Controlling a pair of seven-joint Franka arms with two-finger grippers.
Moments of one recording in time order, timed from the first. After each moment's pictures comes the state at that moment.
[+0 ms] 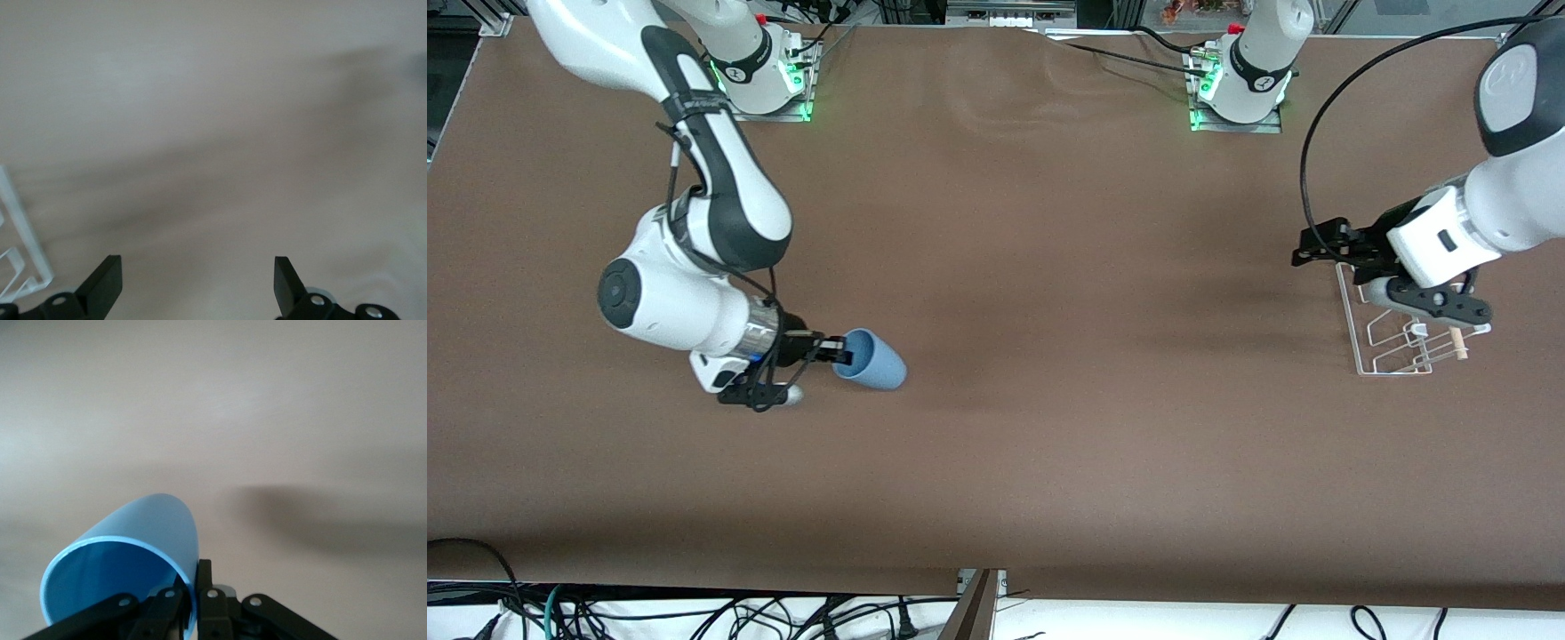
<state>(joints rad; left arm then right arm) -0.17 0.18 0.11 -1.61 -0.31 1.63 0.26 0.27 0.54 0.09 -1.56 0.47 2.17 0.21</state>
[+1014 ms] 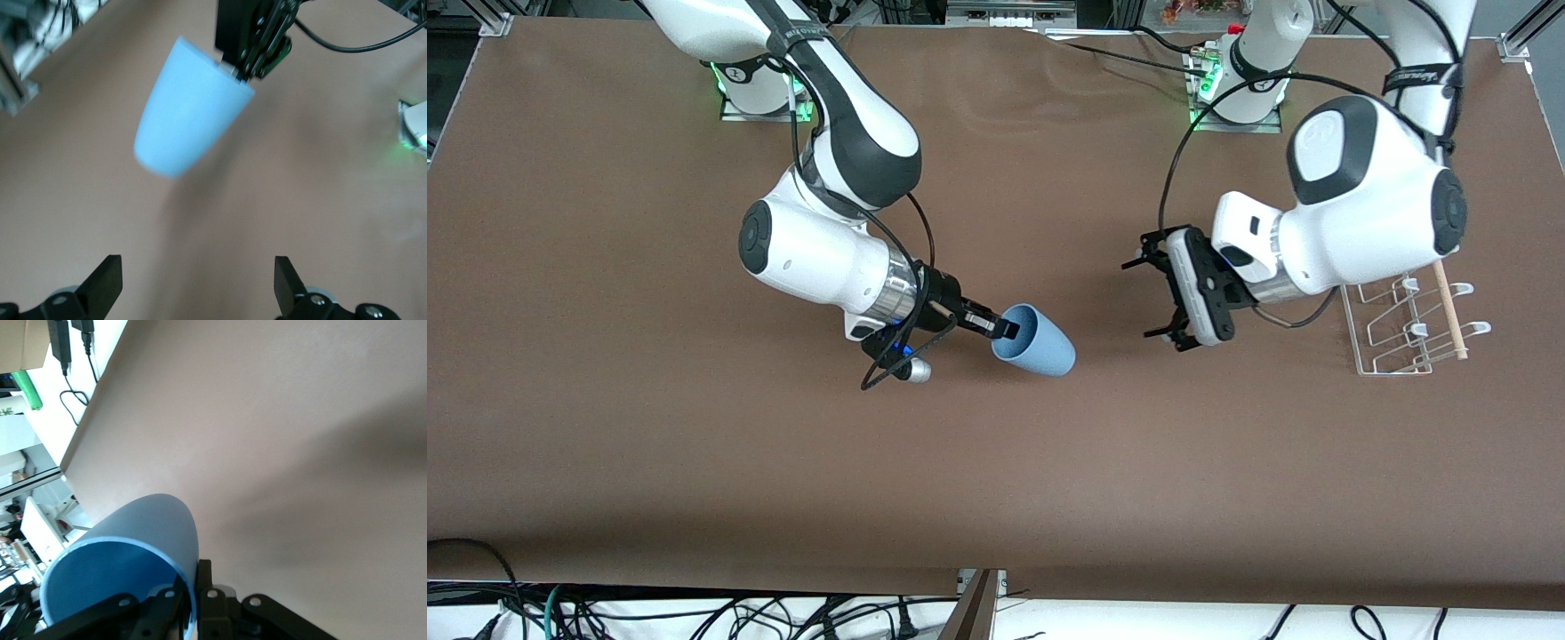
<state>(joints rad) -0.37 0.32 0.06 -1.61 -0.69 2.01 1.14 0.51 0.63 0.09 -1.30 0.77 2.29 0.71</state>
